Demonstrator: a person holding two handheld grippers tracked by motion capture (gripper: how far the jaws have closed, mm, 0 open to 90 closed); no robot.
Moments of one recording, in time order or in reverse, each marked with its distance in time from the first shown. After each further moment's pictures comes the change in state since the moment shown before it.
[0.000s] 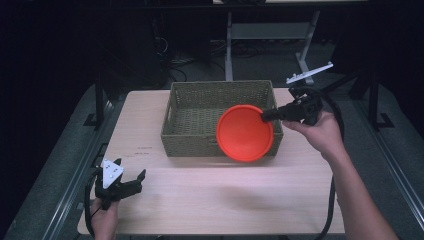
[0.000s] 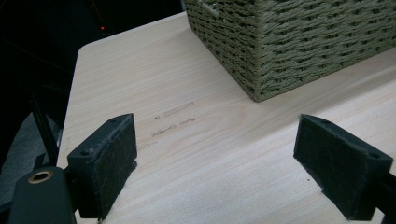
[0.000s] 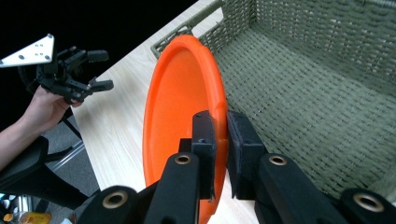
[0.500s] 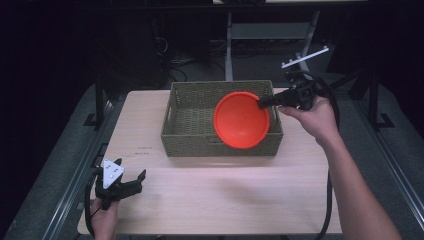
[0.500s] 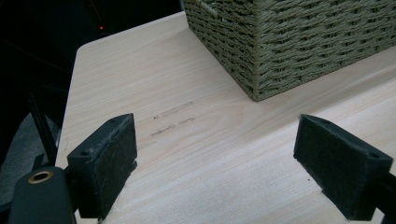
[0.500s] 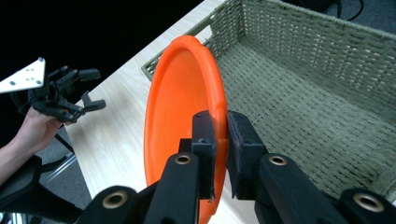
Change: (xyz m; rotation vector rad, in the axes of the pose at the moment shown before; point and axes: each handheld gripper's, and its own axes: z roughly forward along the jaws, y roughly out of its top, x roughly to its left) left arm 0.000 0.000 0.000 0.007 -0.005 0.016; right arm -0.004 0.032 0.001 -0.005 -0.033 0.025
